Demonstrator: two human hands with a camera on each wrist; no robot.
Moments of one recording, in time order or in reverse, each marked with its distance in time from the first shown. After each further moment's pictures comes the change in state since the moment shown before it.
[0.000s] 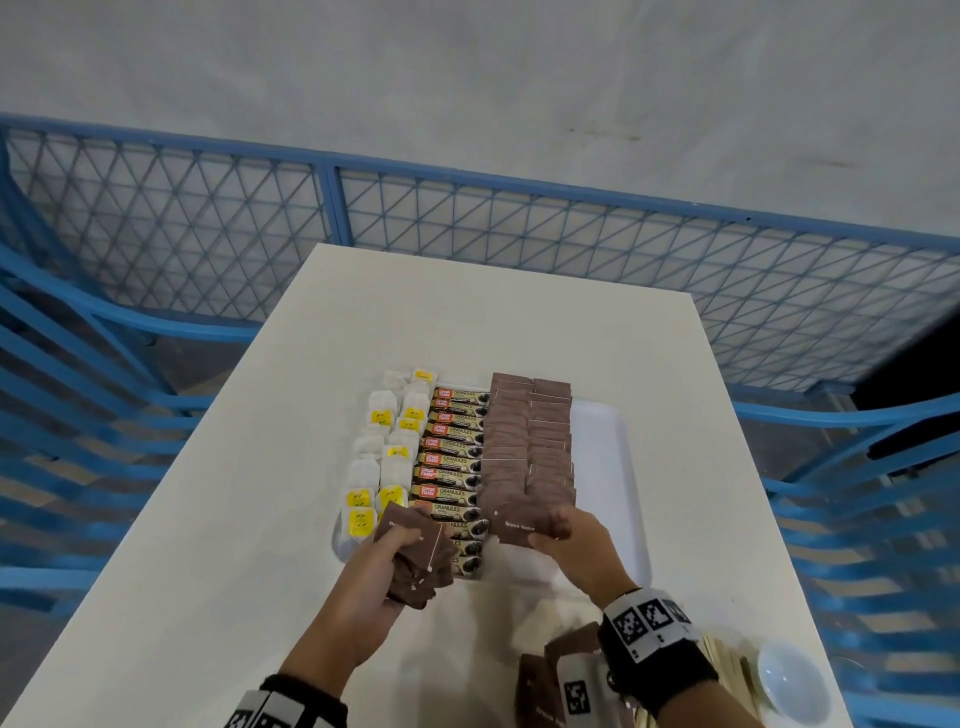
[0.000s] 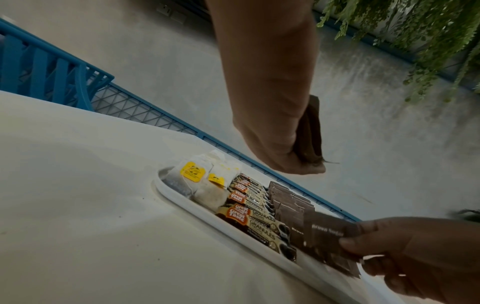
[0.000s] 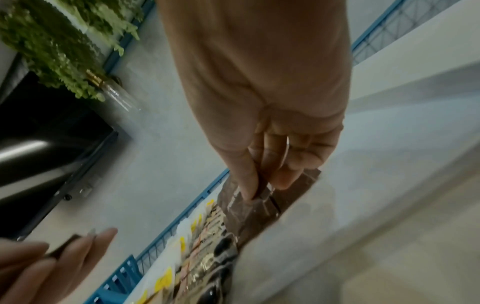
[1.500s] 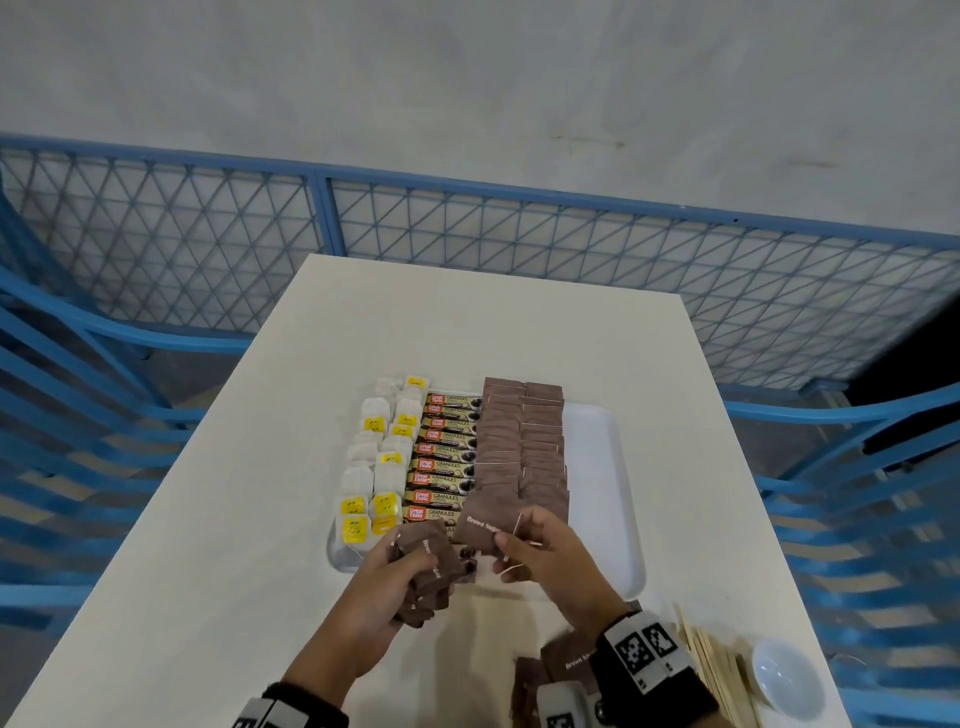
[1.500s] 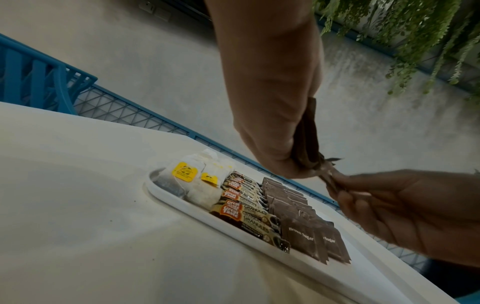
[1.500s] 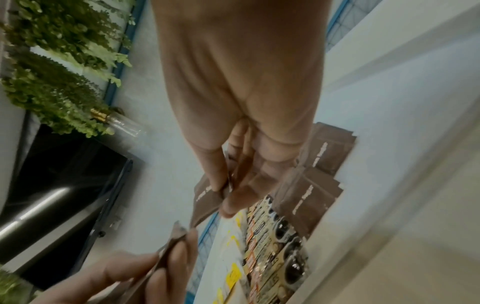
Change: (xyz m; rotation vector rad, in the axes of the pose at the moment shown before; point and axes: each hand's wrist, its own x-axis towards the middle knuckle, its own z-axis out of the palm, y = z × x) left_hand -0.002 -0.006 0.003 0.186 -0.098 -0.051; right_hand -0.037 -0.033 0.004 0.639 -0.236 -0.054
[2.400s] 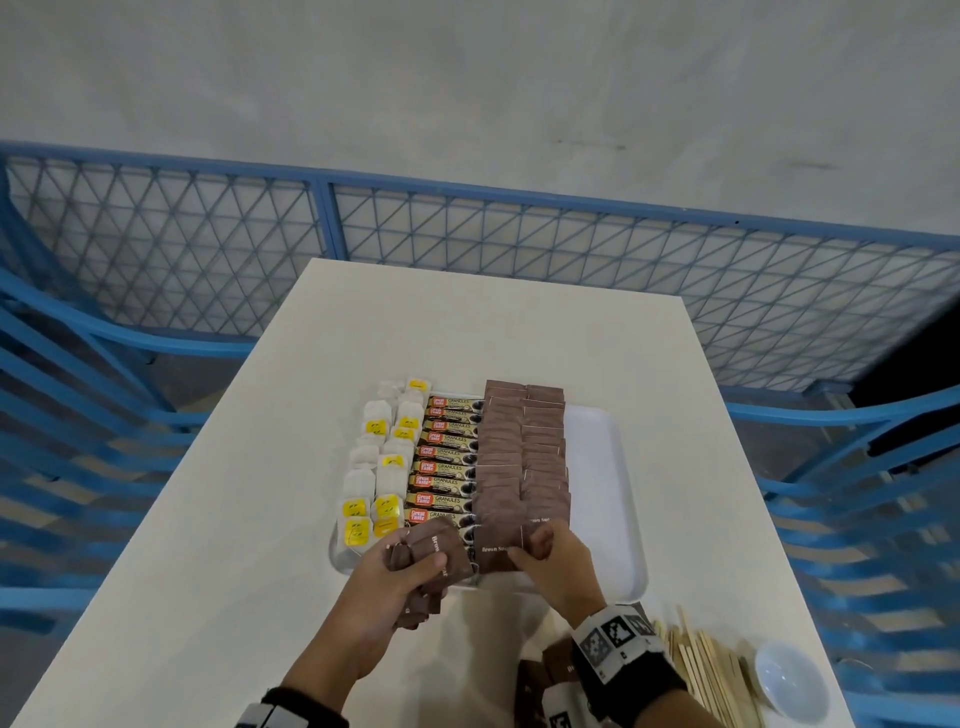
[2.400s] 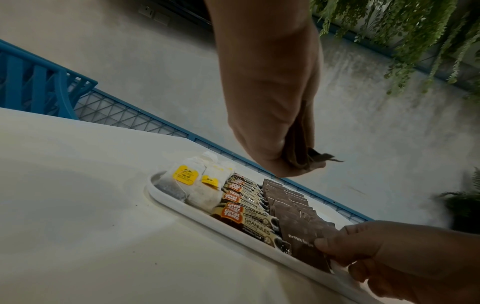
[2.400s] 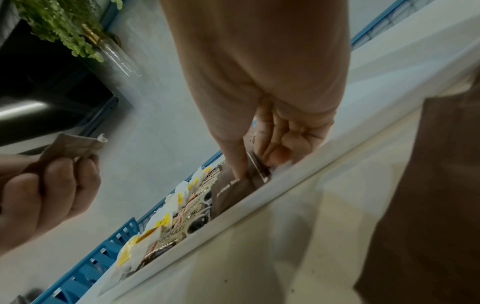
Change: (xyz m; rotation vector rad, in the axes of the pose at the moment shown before) left_hand -0.002 -0.002 -0.003 0.088 0.027 0.055; right_hand 0.029 0.046 -0.015 -0.595 0.344 0.017
